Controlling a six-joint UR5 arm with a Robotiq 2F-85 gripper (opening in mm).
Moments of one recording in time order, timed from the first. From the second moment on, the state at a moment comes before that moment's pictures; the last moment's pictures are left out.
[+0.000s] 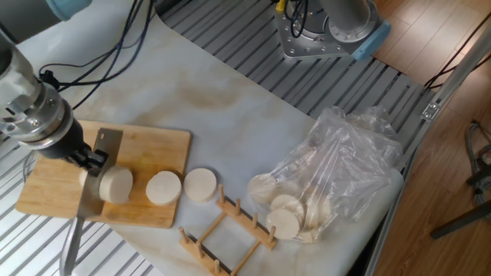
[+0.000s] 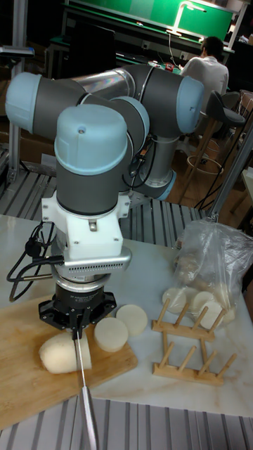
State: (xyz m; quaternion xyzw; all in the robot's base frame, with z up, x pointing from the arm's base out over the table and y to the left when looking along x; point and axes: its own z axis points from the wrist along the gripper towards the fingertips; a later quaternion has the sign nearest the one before) arm 0.727 -0.058 0.117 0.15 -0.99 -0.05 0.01
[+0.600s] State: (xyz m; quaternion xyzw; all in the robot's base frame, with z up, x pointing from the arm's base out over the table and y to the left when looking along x) arm 0.730 -0.044 0.119 0.19 -0.98 -0.07 -0.02
